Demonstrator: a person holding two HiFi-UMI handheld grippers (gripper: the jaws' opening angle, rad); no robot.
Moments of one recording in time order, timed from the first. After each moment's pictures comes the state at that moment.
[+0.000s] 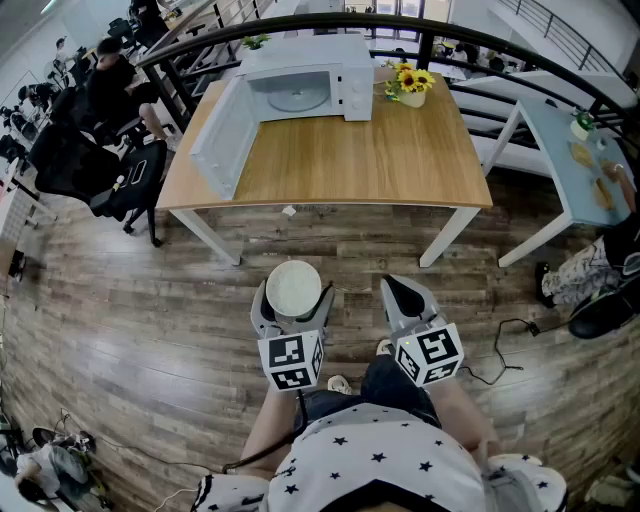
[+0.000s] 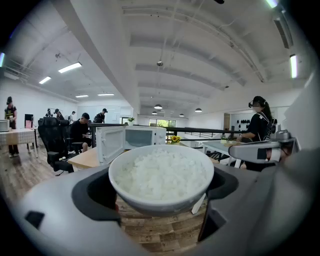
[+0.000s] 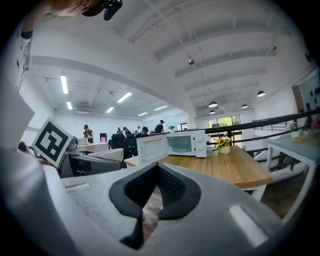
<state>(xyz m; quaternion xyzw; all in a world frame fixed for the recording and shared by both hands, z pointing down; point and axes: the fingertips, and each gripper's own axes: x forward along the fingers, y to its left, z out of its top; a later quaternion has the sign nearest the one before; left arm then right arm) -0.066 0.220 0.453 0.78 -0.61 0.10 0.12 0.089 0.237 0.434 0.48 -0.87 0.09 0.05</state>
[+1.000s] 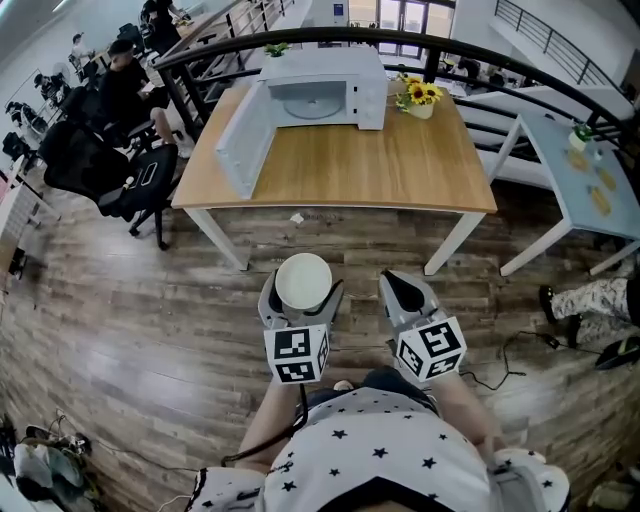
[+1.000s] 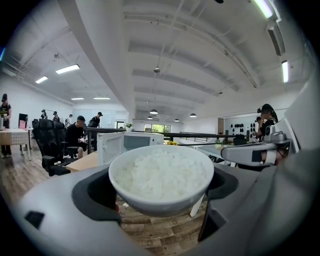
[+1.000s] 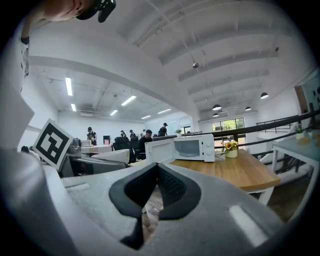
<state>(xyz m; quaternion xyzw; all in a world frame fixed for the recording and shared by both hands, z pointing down) -0.097 0.240 0.427 0.80 -0.59 0.08 0.10 0.035 0.259 0.411 0.46 -0.88 0.08 0.04</state>
